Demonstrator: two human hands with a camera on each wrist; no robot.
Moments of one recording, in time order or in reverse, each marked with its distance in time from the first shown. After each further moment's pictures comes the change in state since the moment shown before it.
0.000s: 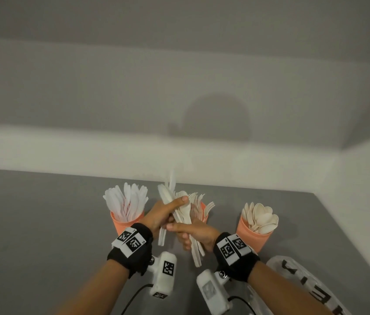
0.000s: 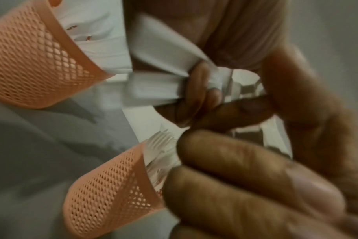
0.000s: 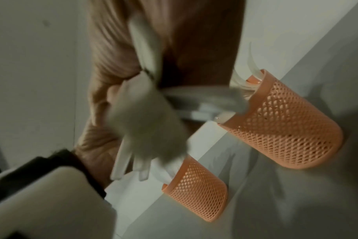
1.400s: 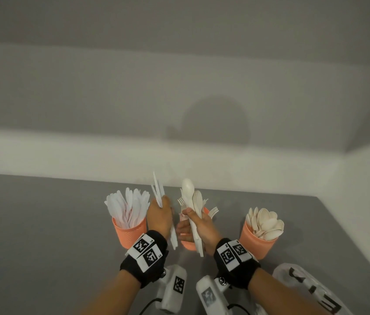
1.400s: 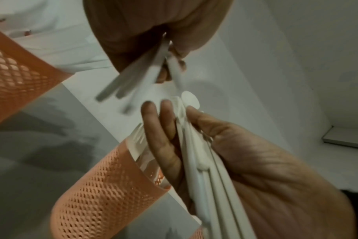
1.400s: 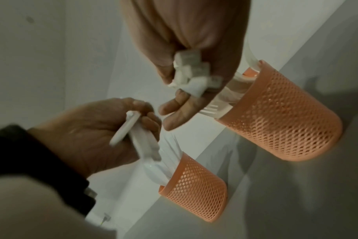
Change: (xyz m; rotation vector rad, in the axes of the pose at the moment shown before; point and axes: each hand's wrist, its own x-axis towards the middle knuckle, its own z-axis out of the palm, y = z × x) left_hand 0.016 -0.010 0.009 0.096 0.647 0.142; right_hand 0.021 0.006 -0.002 0.313 0.376 -0.107
